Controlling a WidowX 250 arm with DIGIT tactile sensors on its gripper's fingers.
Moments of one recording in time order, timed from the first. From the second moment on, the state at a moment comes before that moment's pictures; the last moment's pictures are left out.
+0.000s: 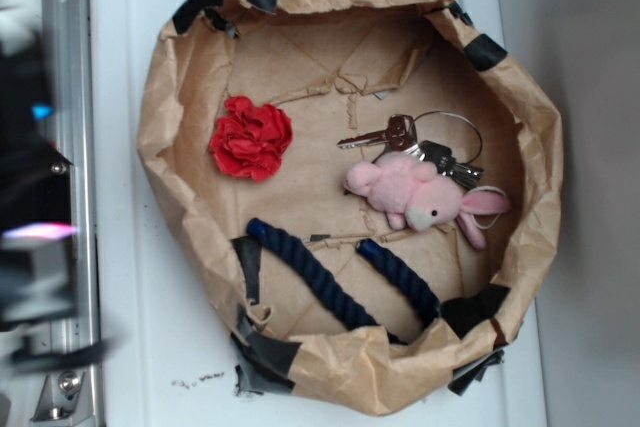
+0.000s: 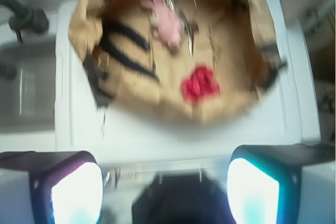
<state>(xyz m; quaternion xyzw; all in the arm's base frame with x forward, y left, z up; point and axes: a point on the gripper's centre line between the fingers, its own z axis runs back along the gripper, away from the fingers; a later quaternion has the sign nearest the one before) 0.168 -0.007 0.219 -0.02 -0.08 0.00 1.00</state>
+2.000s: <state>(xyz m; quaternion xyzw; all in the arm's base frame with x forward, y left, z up) 0.250 -0.074 0.019 -0.05 0.03 -0.17 0.98</state>
